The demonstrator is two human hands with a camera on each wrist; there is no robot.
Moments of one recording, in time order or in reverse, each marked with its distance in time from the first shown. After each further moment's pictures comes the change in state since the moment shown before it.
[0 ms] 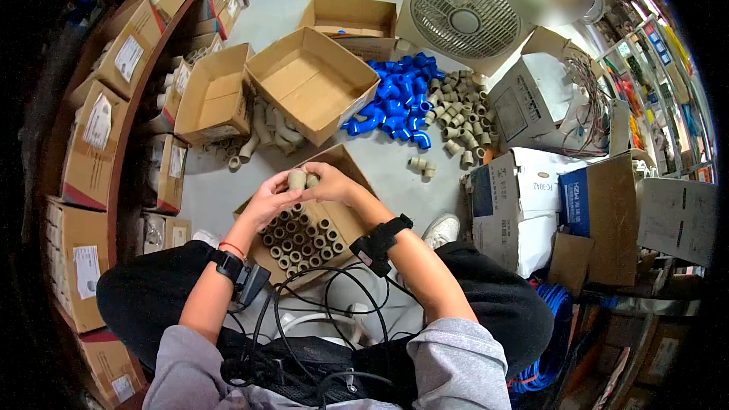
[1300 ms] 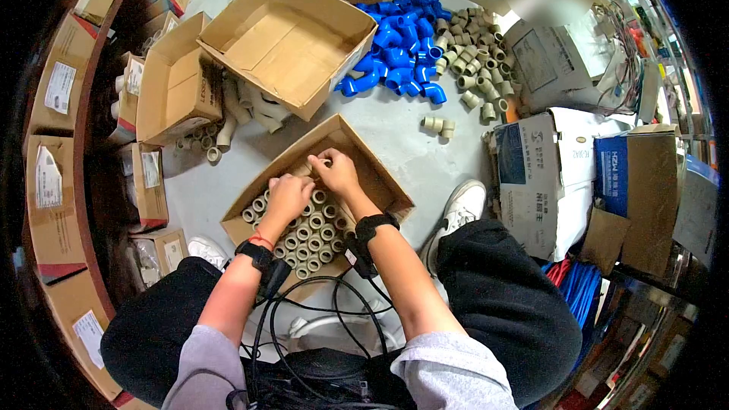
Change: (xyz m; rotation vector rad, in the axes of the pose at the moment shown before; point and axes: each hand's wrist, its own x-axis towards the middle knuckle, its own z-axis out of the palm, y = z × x) left_hand 0.055 -0.079 -0.007 1.416 0.107 0.003; right_hand 0.065 0.139 0.022 0.024 0.740 0.159
